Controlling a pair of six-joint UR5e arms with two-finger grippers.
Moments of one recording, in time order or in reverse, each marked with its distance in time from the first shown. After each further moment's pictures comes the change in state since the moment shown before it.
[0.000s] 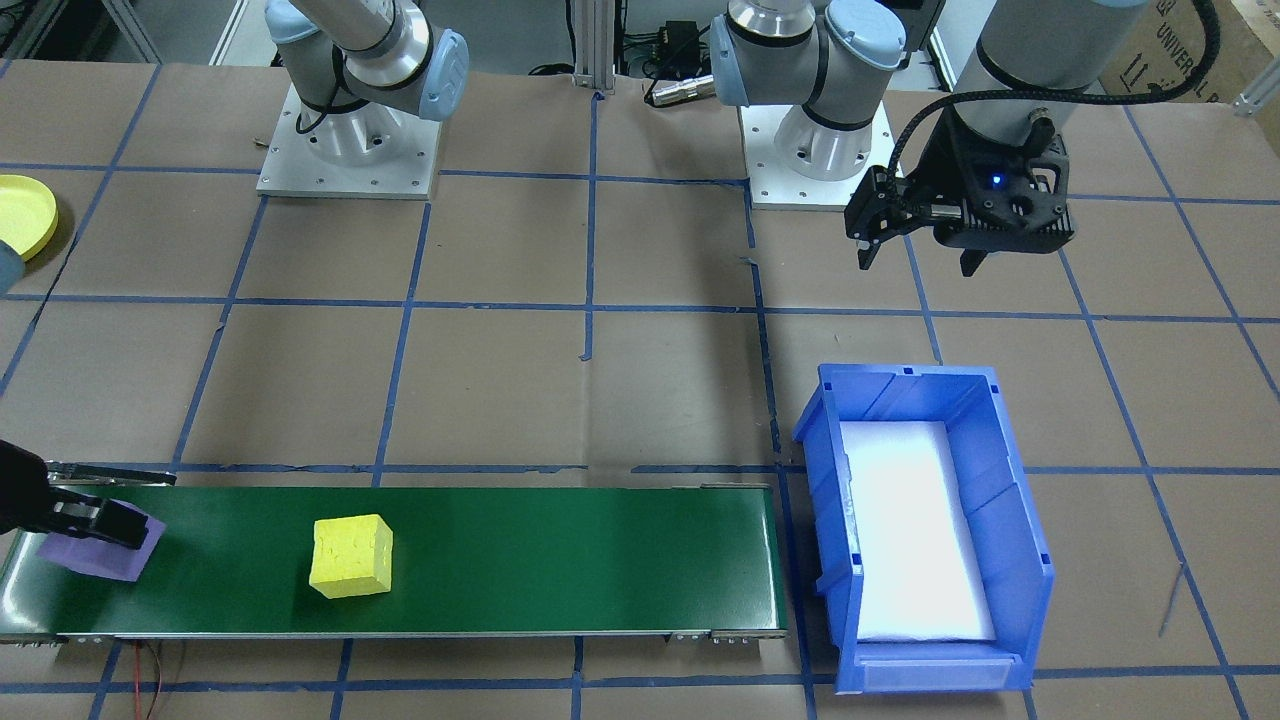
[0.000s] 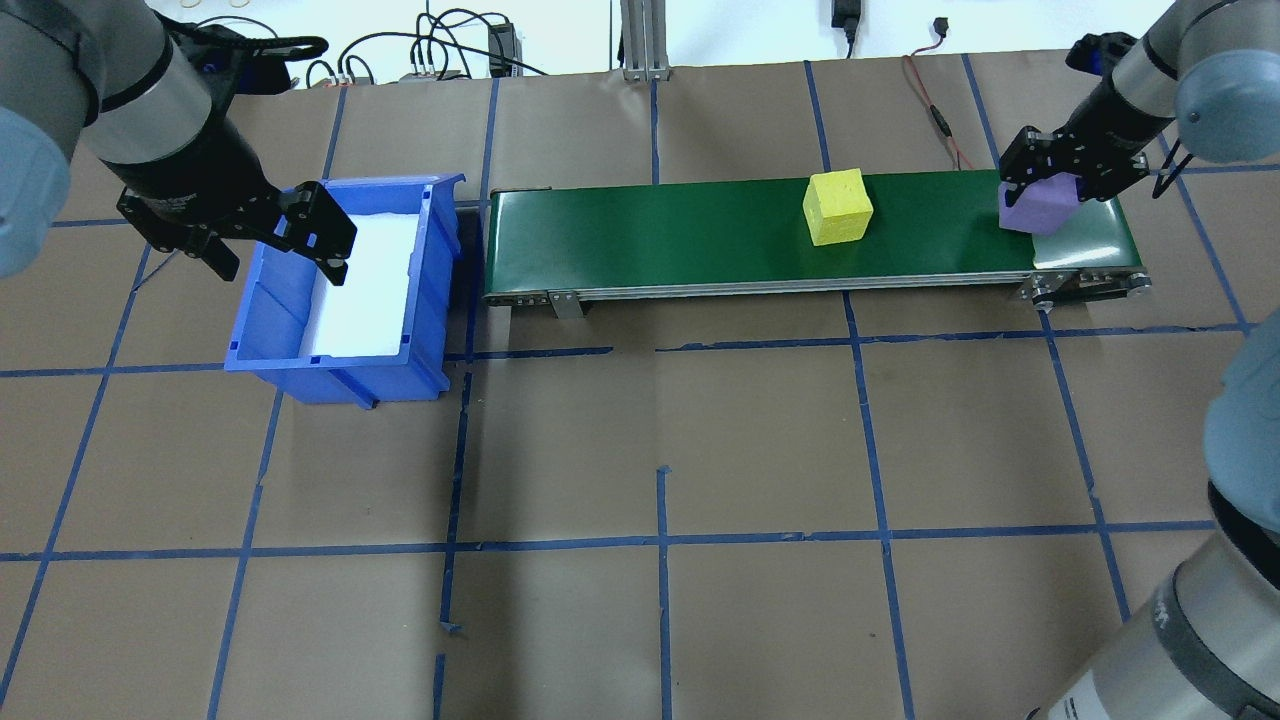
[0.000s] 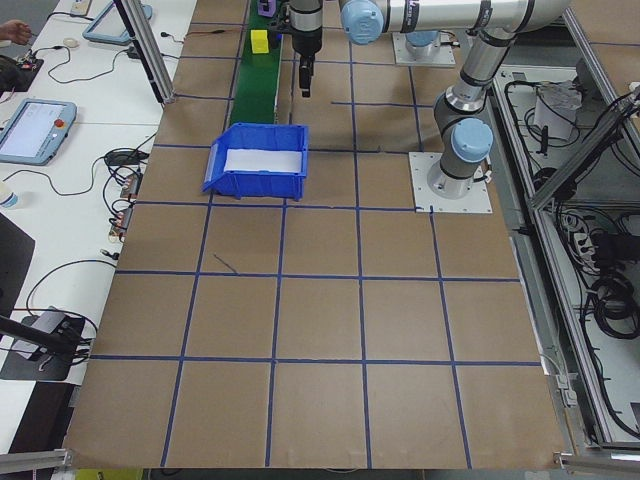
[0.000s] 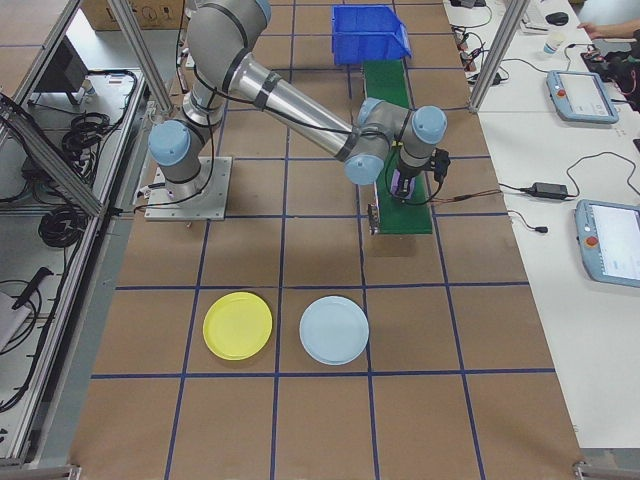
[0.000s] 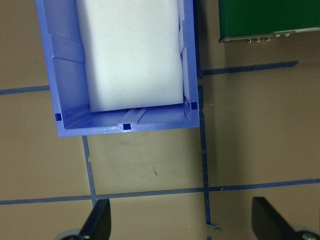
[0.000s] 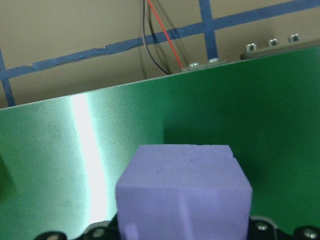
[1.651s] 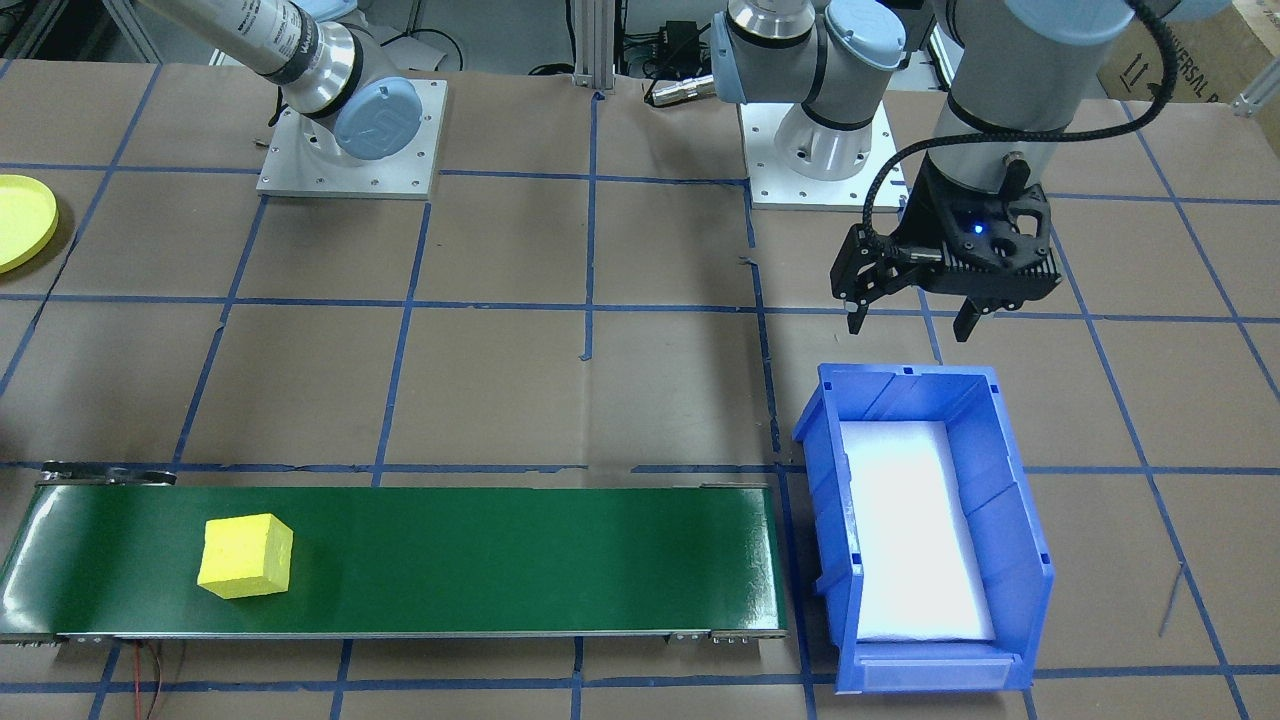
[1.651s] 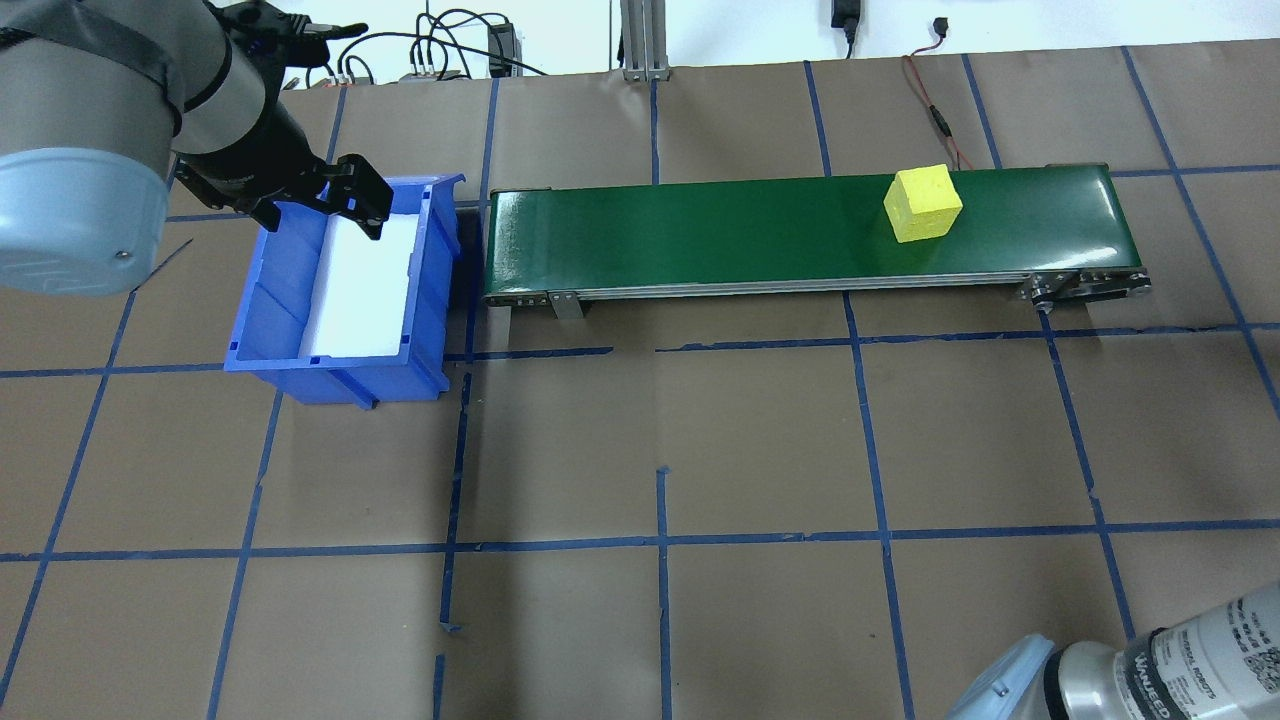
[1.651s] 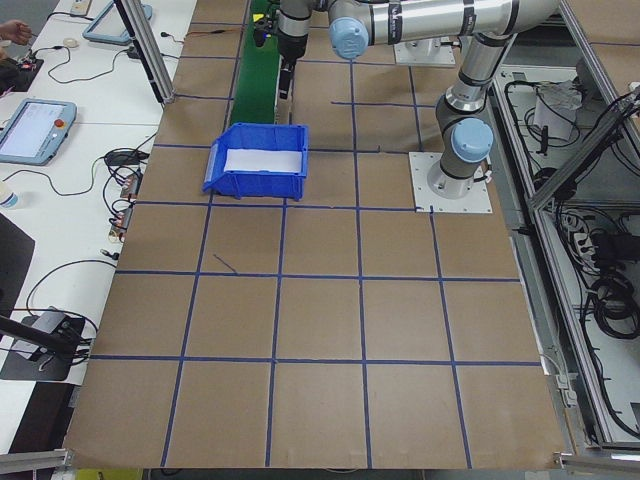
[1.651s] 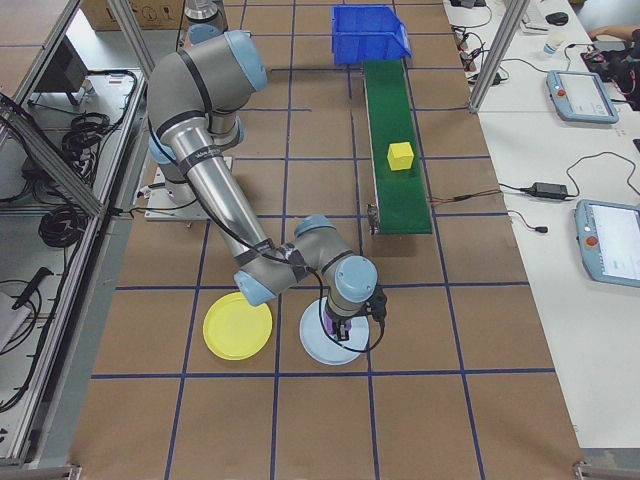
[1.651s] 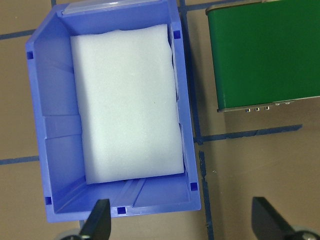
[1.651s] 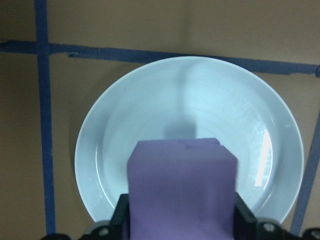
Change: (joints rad) left arm -0.032 -0.030 -0.041 0.253 -0.003 0.006; right arm -0.592 0.077 0.026 -0.071 -0.183 -0.833
